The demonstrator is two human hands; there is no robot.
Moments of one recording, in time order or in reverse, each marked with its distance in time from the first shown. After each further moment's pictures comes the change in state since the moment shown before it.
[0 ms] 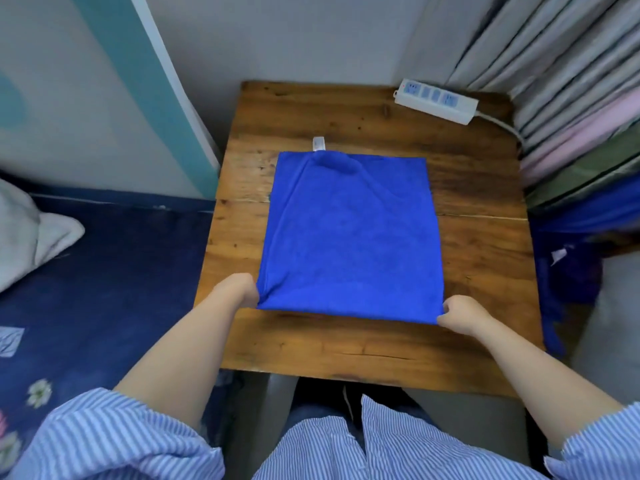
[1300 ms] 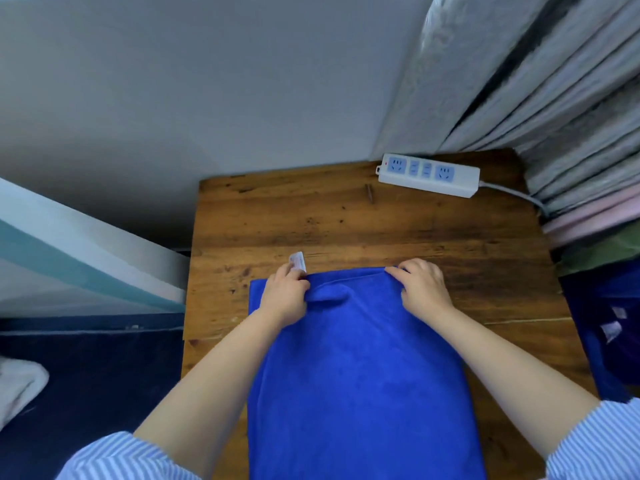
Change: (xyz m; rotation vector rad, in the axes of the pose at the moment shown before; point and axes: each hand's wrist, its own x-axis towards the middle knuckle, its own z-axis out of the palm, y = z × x) left_hand 0.116 0.095 -0.208 0.103 0.526 0.407; right_hand 0.174 -0.101 -0.148 -0.053 0.526 -0.355
